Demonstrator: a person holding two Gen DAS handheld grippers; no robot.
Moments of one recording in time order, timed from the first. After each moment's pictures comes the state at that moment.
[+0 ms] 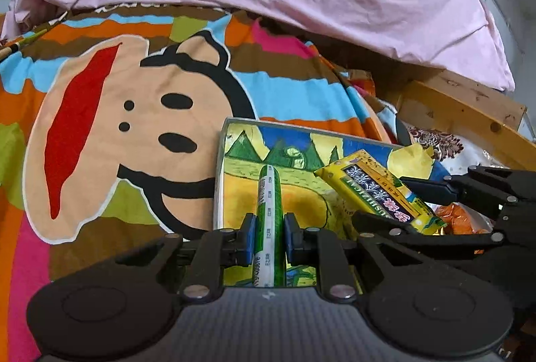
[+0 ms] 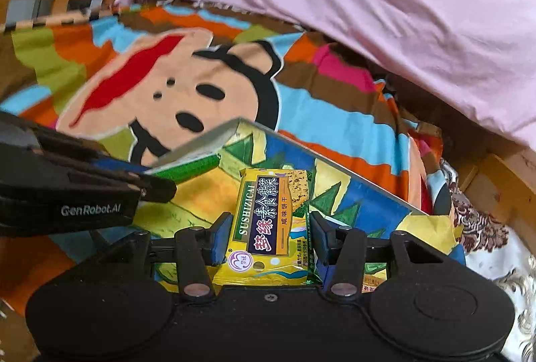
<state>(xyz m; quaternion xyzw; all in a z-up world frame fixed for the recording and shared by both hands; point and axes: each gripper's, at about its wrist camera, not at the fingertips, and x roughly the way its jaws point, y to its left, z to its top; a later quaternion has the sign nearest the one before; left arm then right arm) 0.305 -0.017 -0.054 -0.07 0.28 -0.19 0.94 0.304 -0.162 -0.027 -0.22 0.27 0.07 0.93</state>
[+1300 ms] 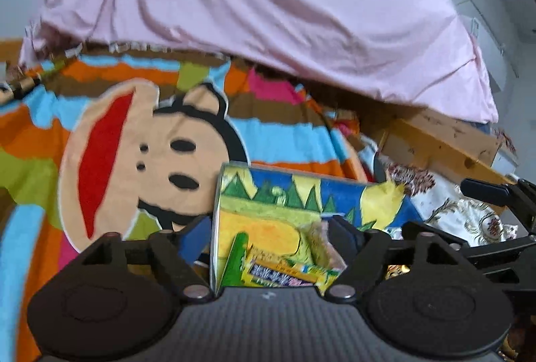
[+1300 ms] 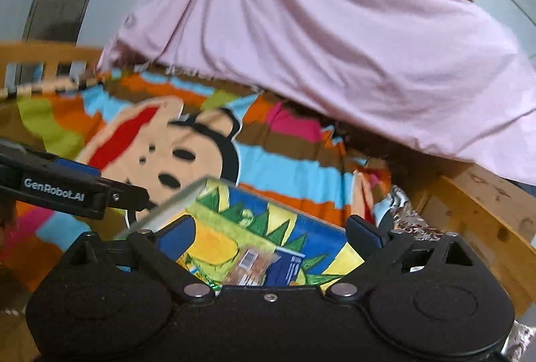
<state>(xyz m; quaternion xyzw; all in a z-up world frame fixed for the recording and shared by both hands) 0.248 -0.002 0.013 -0.09 0.22 -0.18 0.95 0.214 -0.211 0.060 -0.15 0.16 0.04 0.97</state>
